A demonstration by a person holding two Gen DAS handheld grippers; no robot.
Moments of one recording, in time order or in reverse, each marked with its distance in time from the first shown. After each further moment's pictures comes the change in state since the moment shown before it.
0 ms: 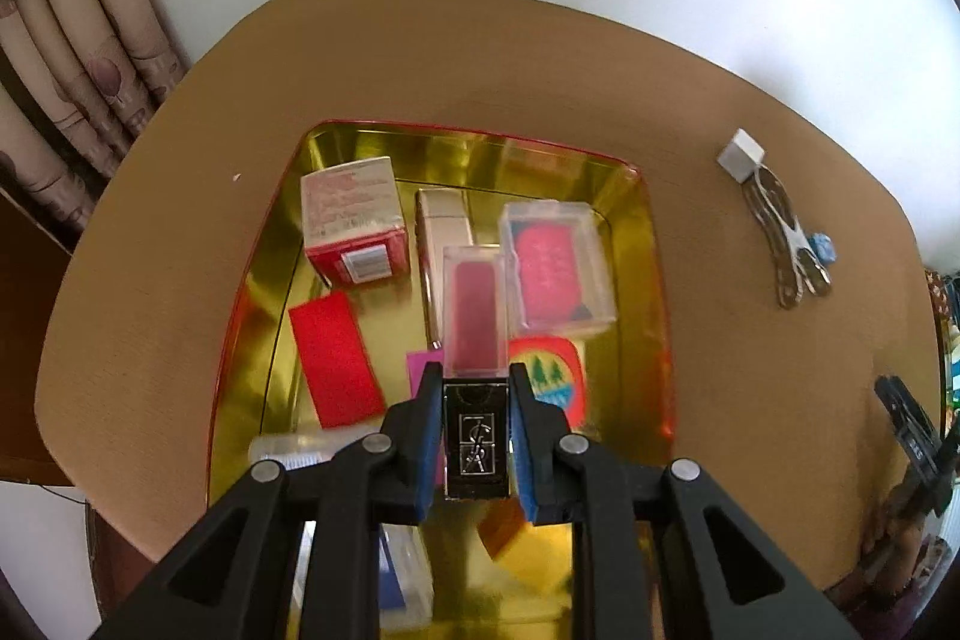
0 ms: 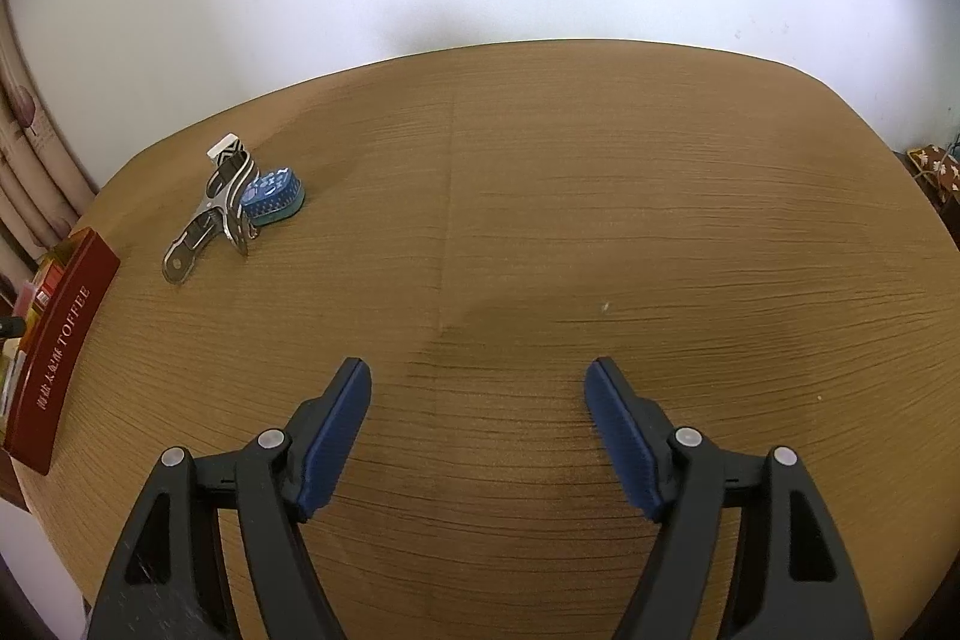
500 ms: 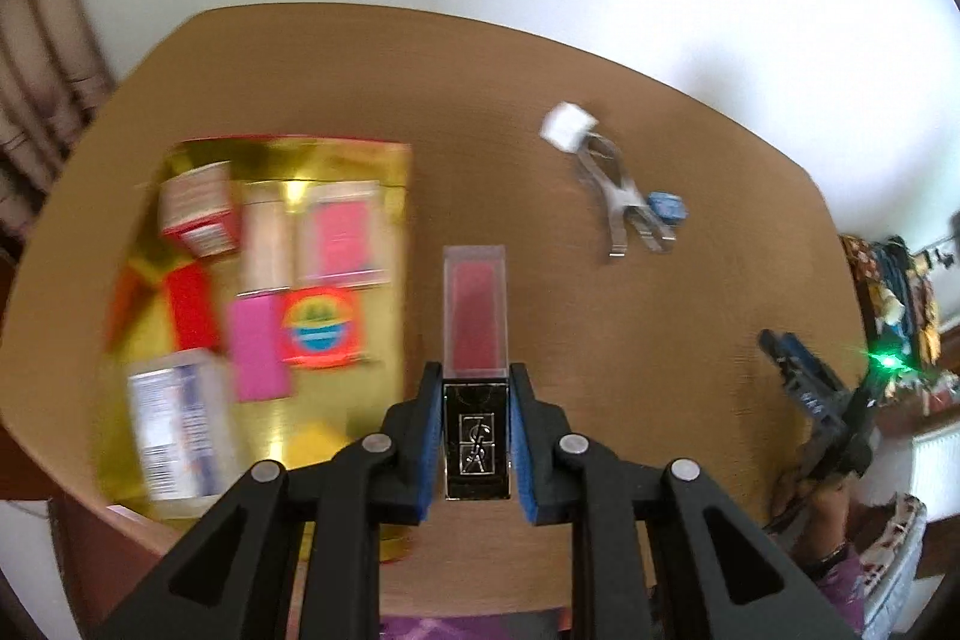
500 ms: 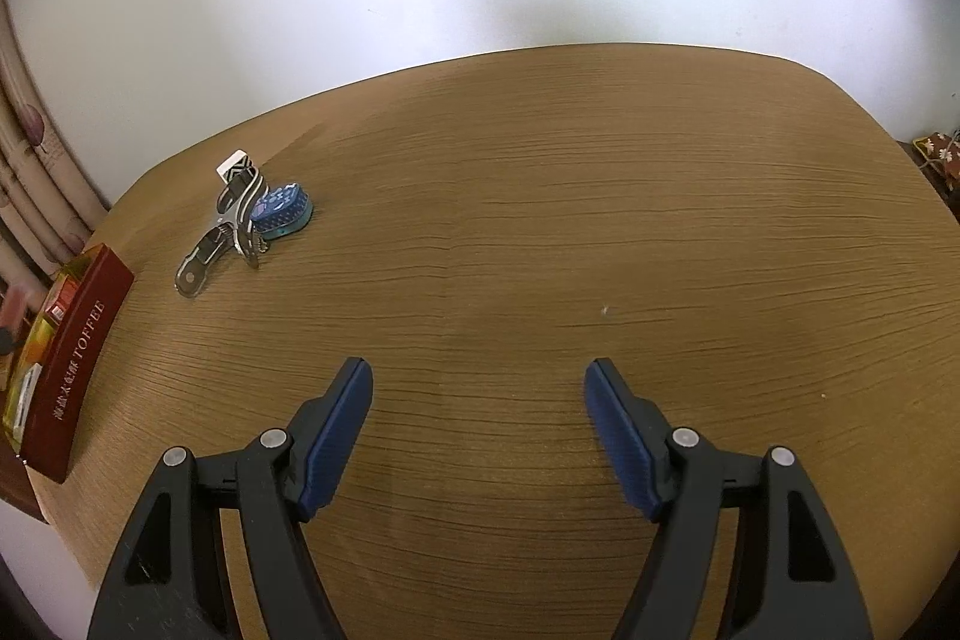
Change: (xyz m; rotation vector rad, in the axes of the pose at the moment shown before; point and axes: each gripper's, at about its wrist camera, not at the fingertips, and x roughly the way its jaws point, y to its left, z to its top) left arm -0.050 -0.080 -0.026 0.059 -0.002 -0.151; right arm -0.011 -0.009 -0.004 0.033 -0.021 0.033
